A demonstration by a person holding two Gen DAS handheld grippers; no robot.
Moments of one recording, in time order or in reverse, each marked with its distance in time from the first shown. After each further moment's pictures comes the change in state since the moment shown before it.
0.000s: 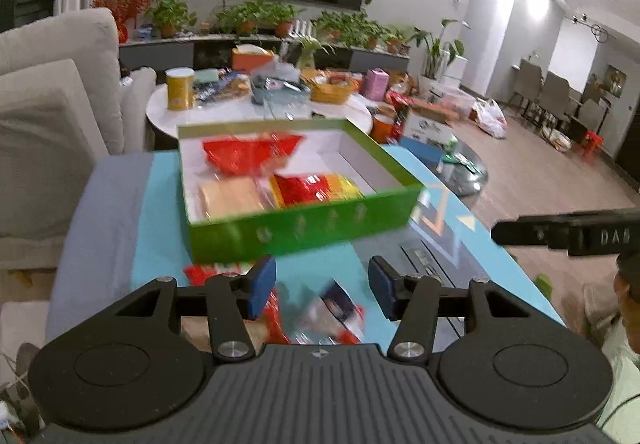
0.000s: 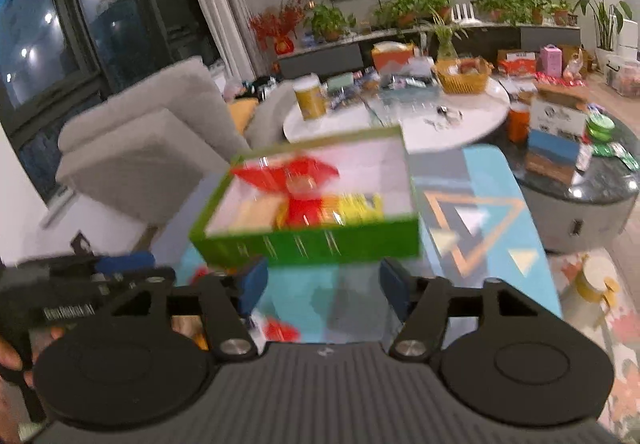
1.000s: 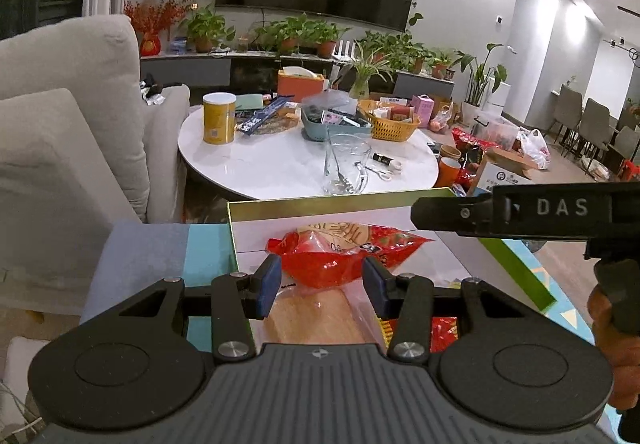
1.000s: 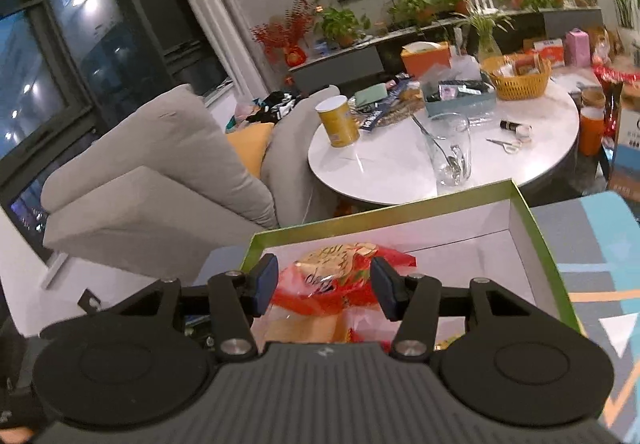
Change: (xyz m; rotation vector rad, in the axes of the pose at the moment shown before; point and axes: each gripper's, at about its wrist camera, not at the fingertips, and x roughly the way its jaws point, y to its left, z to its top) left arm 0.107 0.088 0.091 -0.044 -0.075 0.106; right arm 0.129 0.053 0.096 0.073 -0.057 0.088
